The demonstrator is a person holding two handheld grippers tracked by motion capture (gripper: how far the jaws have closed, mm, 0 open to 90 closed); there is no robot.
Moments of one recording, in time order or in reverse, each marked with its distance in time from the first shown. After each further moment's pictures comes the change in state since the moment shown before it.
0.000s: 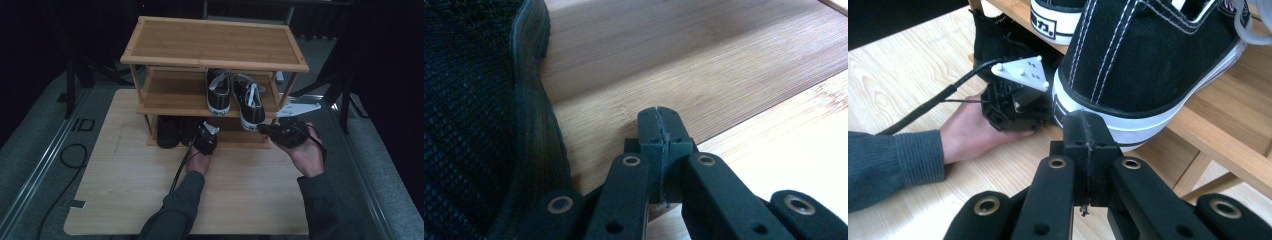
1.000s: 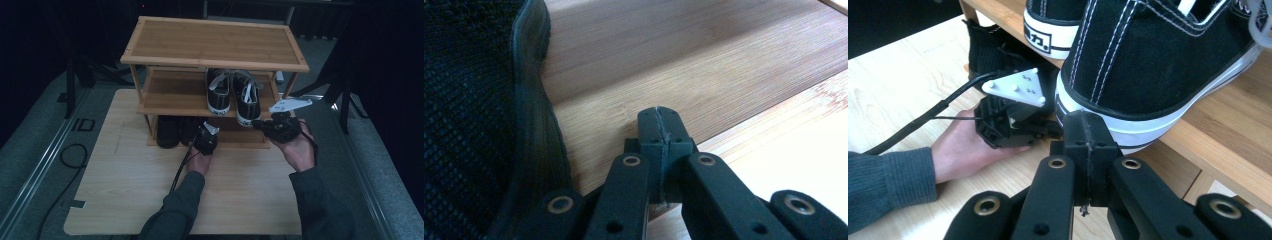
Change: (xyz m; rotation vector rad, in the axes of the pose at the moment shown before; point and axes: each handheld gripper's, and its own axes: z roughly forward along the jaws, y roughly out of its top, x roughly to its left) left arm -0.001 -0.001 0.001 -0.012 0.005 -0.004; right arm -0.003 0.007 0.020 -0.013 -0.009 0.012
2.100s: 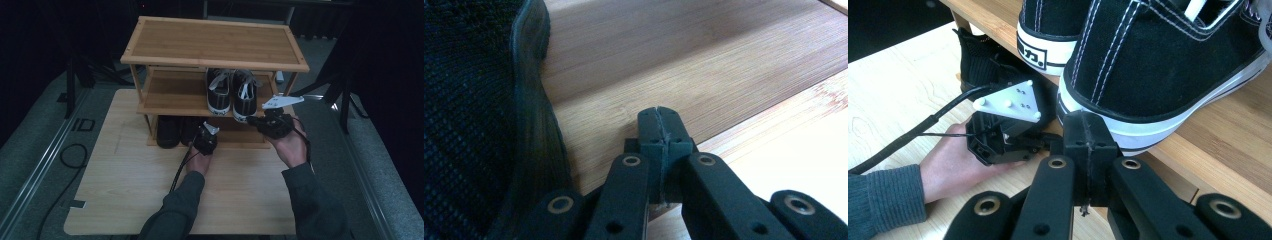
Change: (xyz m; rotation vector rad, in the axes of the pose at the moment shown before) left arm 0.000 0.000 0.000 0.001 -0.002 0.000; right arm 0.002 0.009 0.016 -0.010 -0.017 0.002
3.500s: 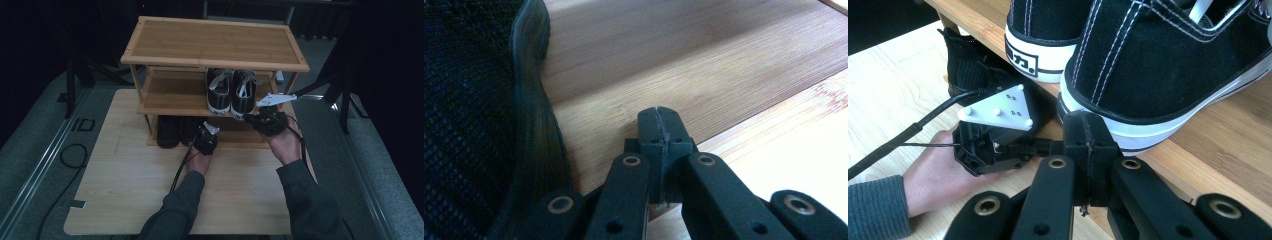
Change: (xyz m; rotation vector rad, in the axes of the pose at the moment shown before) left arm 0.001 0.000 0.000 0.008 -0.003 0.009; right arm 0.000 0.005 0.015 0.008 -0.032 -0.002
